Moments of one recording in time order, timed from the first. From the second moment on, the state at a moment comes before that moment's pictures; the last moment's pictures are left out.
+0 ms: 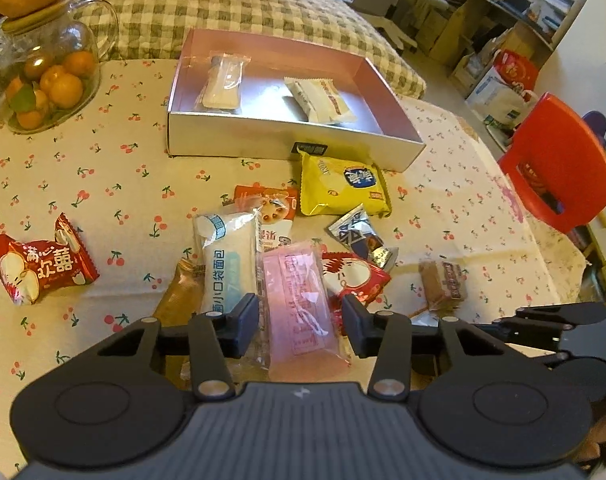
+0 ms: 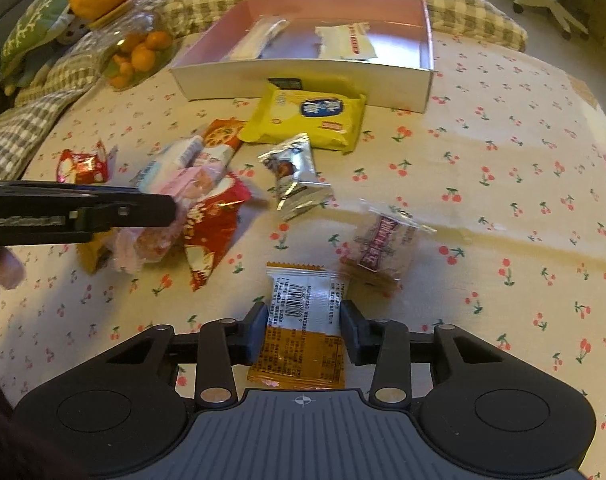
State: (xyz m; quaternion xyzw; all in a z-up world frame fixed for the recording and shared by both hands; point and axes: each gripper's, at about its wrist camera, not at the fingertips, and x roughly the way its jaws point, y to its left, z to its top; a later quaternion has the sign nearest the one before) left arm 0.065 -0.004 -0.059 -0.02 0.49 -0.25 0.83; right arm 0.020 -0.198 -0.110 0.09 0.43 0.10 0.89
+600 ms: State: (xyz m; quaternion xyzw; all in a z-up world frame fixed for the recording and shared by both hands) left arm 0.065 -0.012 -0.066 0.02 0.50 -0.23 0.83; right arm 0.022 -0.202 -0.109 0.11 0.43 0.10 0.89
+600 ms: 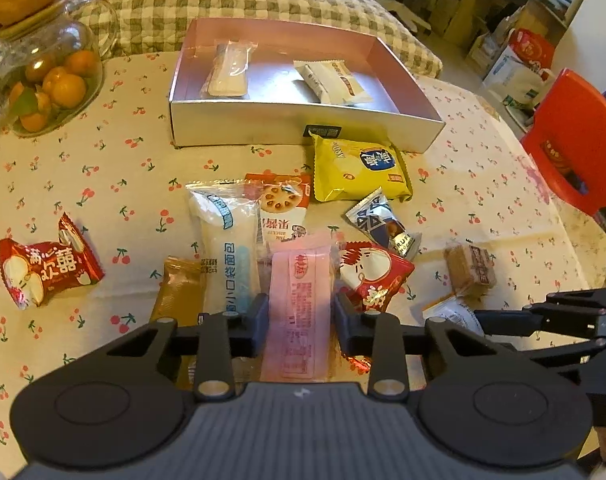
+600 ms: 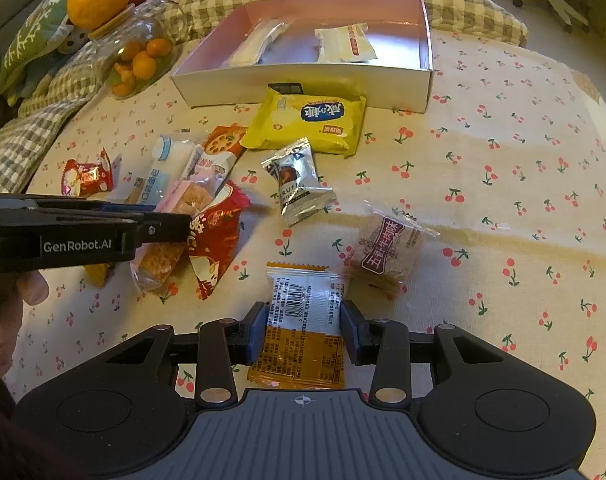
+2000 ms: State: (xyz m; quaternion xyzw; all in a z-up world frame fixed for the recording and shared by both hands) left arm 0.098 -0.035 0.012 0.02 0.41 -0.23 0.88; right arm 0.066 -0.241 -0.025 0.21 0.34 0.09 0.91
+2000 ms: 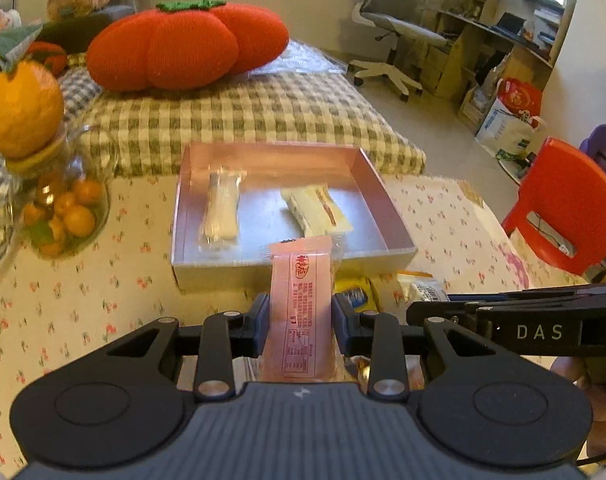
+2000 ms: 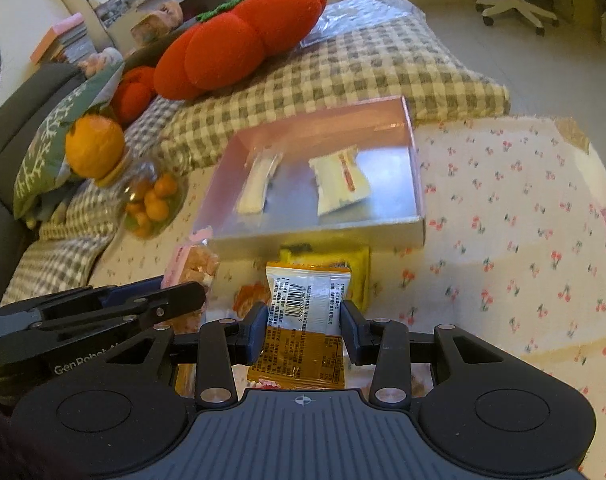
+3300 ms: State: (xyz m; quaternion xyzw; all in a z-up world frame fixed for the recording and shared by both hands) left arm 0.252 -0.051 -0.053 -0.01 0.41 -0.21 0.89; right arm 0.245 -0.278 -0.054 0.22 0.31 0.05 0.92
